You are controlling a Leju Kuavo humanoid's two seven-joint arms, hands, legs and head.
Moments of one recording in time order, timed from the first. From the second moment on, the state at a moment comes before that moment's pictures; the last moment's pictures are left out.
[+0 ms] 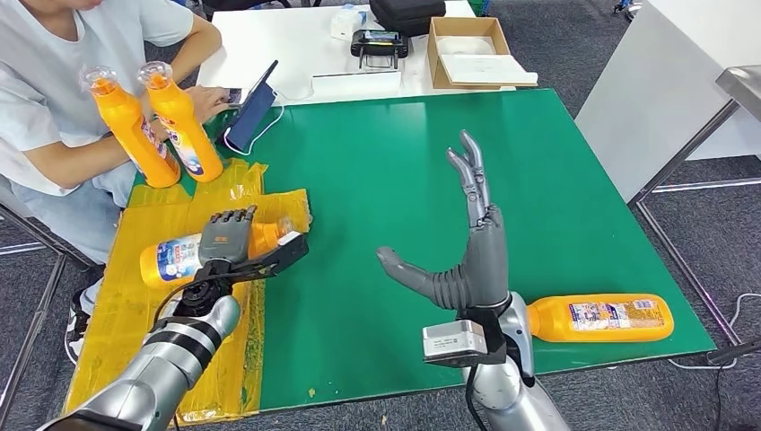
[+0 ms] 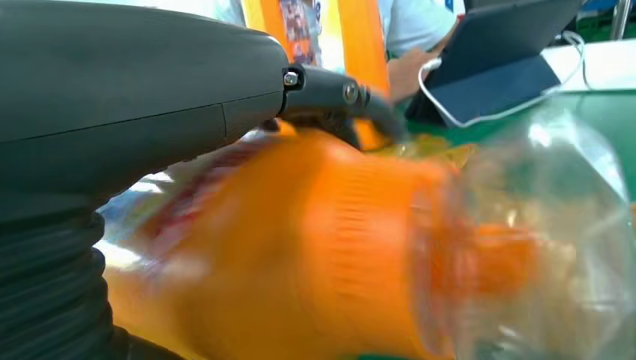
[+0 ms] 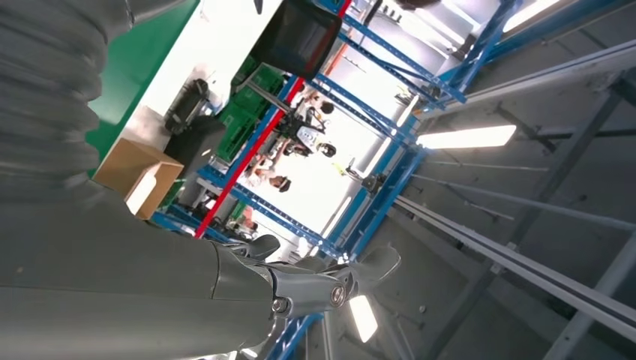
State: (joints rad) left arm -0.58 -0.06 -0.29 -0.68 -1.24 0.33 0.17; right arm -0.18 0.05 0.51 -1.80 0.55 -0.43 -0.31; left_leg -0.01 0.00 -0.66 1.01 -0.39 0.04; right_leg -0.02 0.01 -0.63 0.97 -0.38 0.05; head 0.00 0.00
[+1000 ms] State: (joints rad) left arm -0.54 -0.13 -0.08 -0.65 -0.71 0.44 -0.26; right arm -0.23 0.06 0.52 -1.67 0.51 -0.40 -0.29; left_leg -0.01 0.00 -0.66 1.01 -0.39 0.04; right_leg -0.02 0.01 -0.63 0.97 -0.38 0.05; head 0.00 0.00
